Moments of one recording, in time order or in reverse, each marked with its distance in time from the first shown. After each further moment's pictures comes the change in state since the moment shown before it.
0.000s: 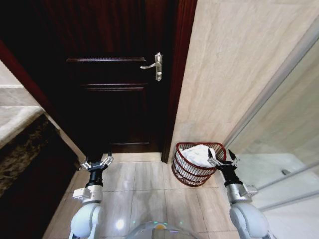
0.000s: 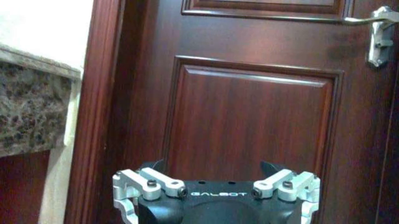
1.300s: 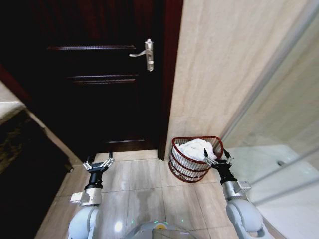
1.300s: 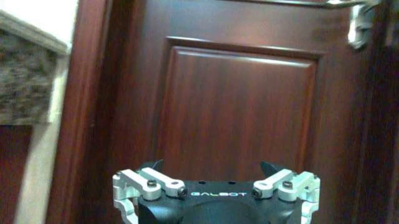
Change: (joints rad) left arm 0.021 -0.016 -0.021 0.009 -0.016 -0.040 0.060; right arm 0.035 -0.031 -0.038 -0.042 -0.002 -0.008 0.000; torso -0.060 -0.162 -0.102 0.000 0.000
